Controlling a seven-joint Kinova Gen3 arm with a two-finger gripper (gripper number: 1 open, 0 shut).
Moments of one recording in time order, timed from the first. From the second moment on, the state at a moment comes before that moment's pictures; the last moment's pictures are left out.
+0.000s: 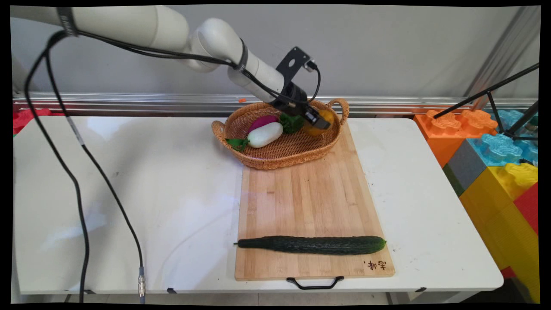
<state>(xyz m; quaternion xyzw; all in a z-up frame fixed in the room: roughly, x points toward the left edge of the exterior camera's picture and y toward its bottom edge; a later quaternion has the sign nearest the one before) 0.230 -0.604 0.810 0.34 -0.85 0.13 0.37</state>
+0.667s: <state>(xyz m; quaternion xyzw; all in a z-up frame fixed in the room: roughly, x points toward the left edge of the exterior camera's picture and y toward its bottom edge) 0.214 -0.633 0.782 0.35 -0.85 0.13 0.36</state>
